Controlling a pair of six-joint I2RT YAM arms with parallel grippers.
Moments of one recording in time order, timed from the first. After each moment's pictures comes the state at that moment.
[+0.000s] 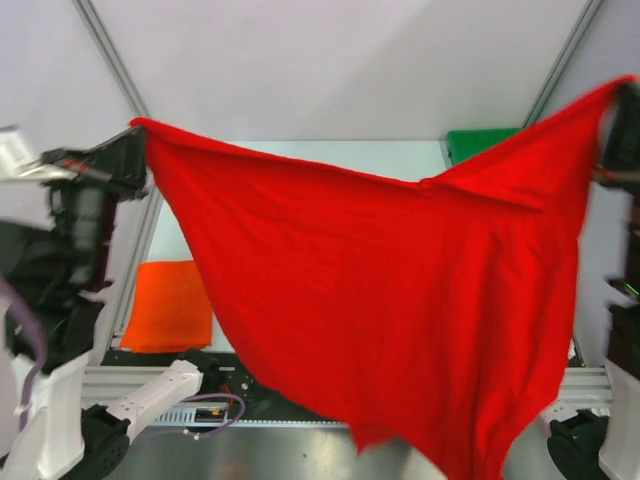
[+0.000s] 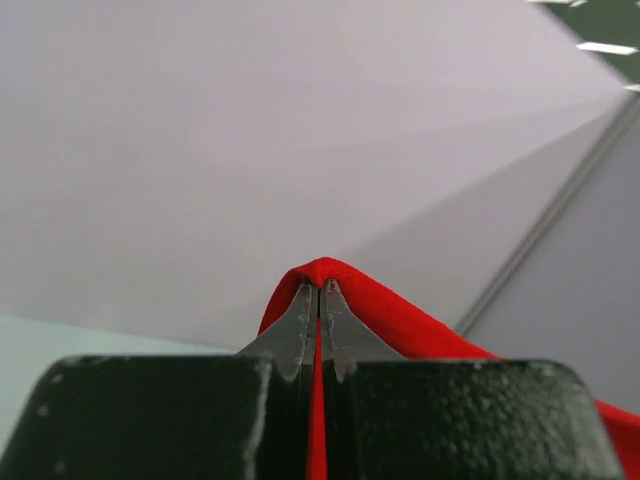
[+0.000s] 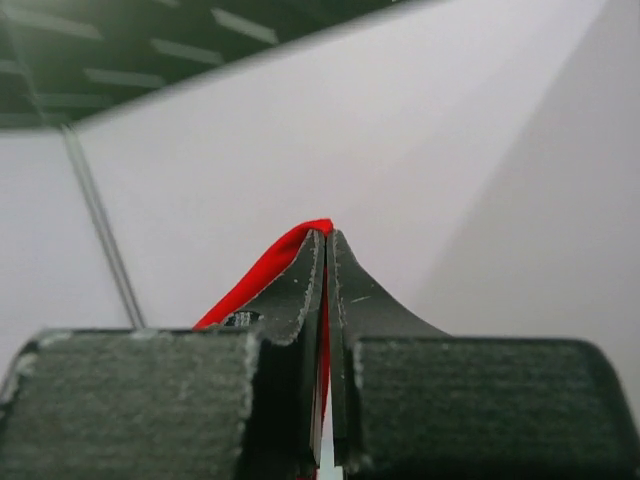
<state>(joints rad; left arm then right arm) -0.44 0.84 1.74 -0.46 -0.28 -0.37 0.33 0.88 1.89 -0.17 0.17 0.16</state>
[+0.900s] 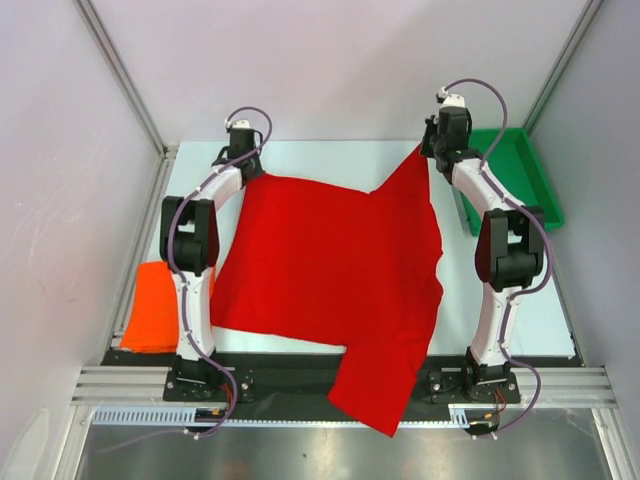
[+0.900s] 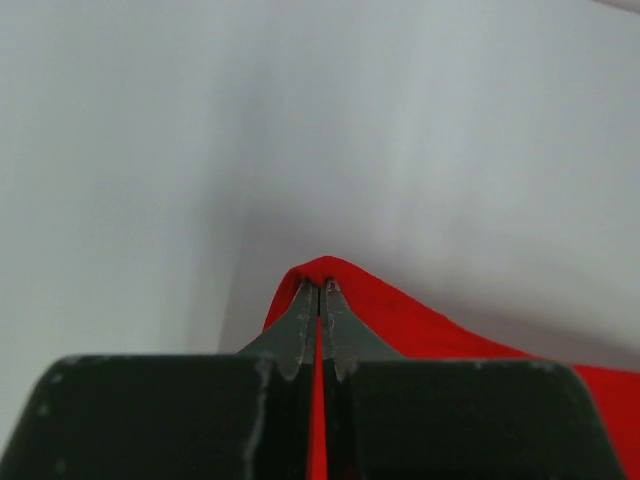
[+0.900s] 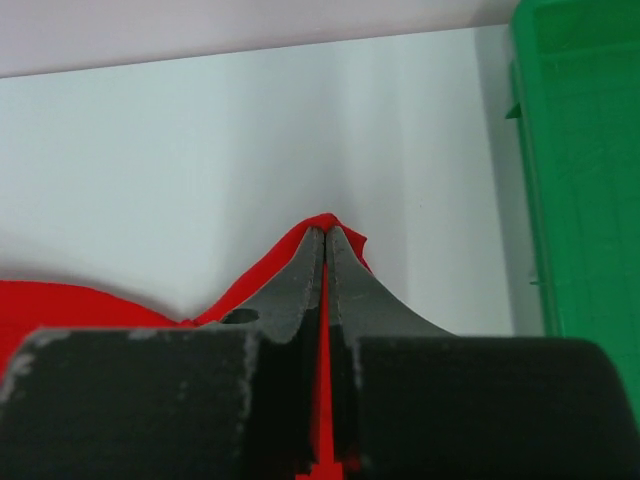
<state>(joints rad) -0.15 2.24 1.78 -0.21 -0.23 -0.29 0.13 2.03 1.73 -0.09 0.09 0.18</state>
